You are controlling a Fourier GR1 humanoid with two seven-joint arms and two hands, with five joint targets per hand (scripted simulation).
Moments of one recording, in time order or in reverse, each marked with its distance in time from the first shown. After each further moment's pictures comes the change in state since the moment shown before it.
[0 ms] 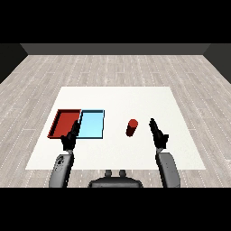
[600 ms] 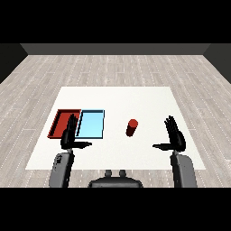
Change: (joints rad) left arm -0.021 -0.032 0.024 -0.104 0.048 -0.052 -0.246; right arm 0.040 -0.123 -0.191 -0.052 -0.214 0.227 -0.203
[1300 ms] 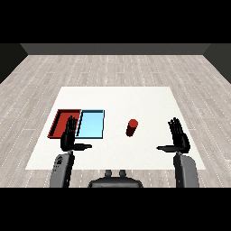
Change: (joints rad) left arm 0.018 -0.015 0.020 0.032 0.027 -0.062 -0.160; right arm 0.001 -0.007 -0.080 0.078 -0.025 0.121 -0.130
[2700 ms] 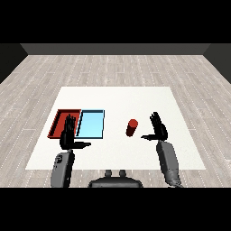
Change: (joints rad) left arm -0.027 -0.015 0.035 0.026 0.018 0.004 -0.017; right arm -0.278 0.111 0.059 0.378 0.040 -0.057 0.006
